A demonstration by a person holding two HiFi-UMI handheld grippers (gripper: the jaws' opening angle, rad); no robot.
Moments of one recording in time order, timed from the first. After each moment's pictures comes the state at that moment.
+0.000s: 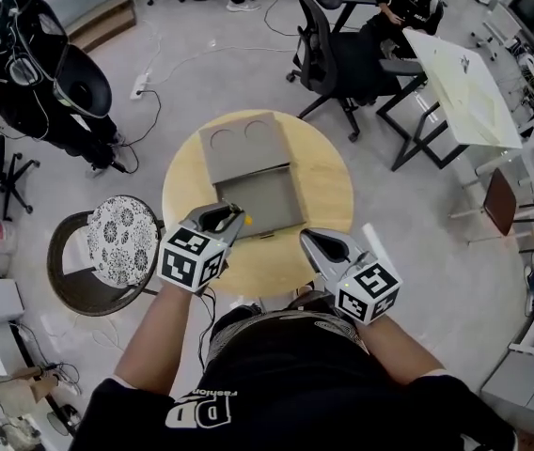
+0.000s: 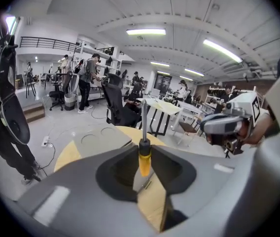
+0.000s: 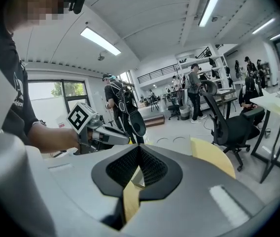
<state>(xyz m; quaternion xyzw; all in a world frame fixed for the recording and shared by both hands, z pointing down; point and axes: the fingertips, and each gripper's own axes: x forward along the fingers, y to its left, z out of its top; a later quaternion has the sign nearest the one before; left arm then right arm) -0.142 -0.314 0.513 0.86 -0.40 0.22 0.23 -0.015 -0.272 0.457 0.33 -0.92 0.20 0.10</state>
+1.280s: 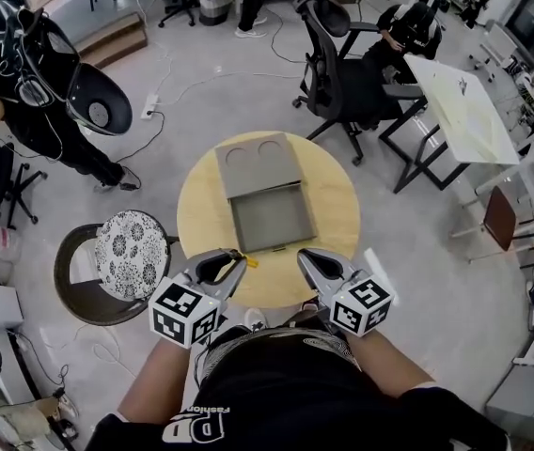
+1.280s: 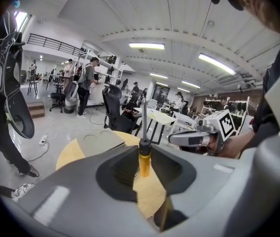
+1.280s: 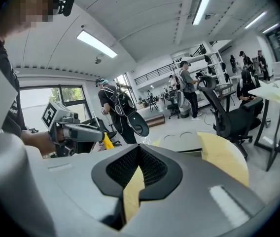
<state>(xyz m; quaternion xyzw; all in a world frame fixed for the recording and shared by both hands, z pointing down) -0.166 -0.230 0.460 0.87 -0.41 0.15 0.23 -0.045 -0.247 0.462 0.34 -0.91 0.23 0.08</state>
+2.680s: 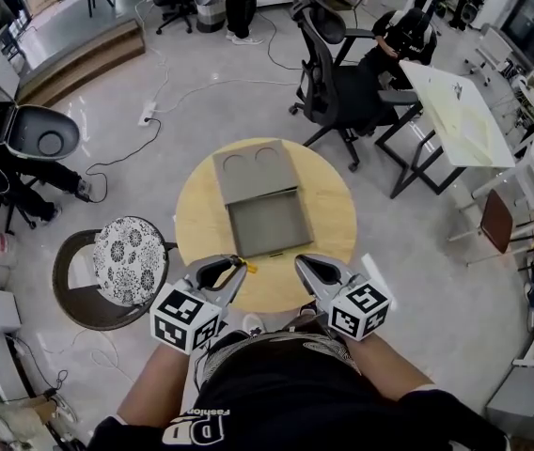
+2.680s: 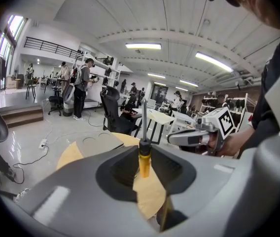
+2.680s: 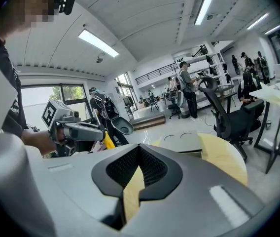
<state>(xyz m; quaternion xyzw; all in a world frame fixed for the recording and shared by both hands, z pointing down) -0.161 -0.228 0.452 0.88 -0.40 0.16 0.21 -0.045 -0.245 0.456 0.33 -0.91 0.22 0.09</state>
